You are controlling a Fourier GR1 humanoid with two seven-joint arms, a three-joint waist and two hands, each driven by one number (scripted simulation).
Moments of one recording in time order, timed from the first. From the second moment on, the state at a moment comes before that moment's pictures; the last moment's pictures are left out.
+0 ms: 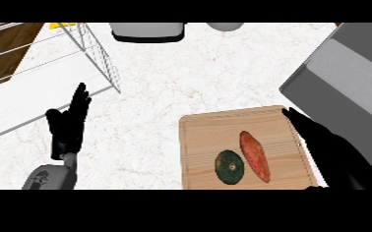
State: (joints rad) left arm -0.12 0.26 -0.08 -1.29 0.13 0.30 0.01; right arm -0.04 -0.59 0.39 -2.11 0.43 0.28 0.91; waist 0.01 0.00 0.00
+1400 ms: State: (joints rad) left arm -0.06 0.21 -0.02 -1.34 0.07 0.24 0.02; right arm -0.12 -0.24 0.46 -1.90 0.68 0.38 0.99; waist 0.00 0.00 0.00
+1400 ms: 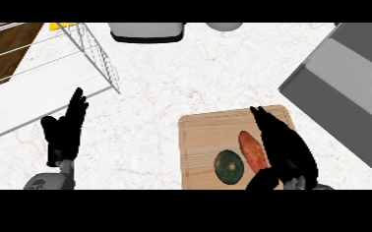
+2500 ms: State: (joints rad) left arm -0.12 0.18 0.05 -1.30 0.03 0.21 0.03; right arm -0.14 -0.15 0.37 -1.65 0.84 0.43 0.86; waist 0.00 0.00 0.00
